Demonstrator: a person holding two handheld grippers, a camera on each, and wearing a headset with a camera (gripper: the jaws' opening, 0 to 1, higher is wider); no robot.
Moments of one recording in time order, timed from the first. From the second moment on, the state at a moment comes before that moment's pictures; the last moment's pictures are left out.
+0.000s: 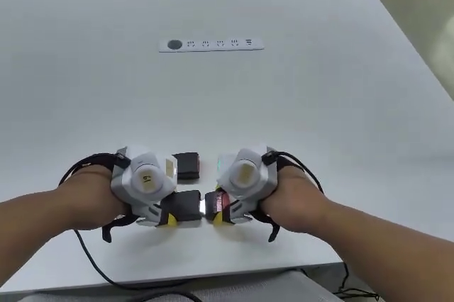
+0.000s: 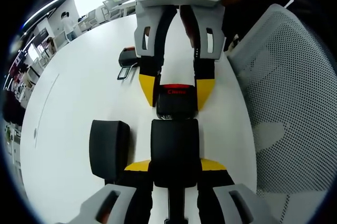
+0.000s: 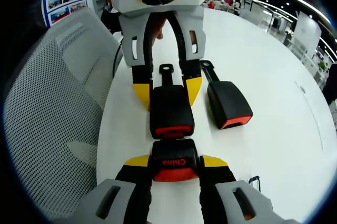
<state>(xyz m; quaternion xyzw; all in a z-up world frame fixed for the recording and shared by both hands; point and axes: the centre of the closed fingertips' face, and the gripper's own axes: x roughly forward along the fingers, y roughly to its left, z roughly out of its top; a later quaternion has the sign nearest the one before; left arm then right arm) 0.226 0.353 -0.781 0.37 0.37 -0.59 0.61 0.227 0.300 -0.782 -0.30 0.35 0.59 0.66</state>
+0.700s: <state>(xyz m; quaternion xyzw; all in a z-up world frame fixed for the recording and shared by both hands) 0.226 0.354 -0.777 0.35 0.36 -0.60 0.63 0.229 0.292 -0.776 -0.31 0.34 0.60 0.66</state>
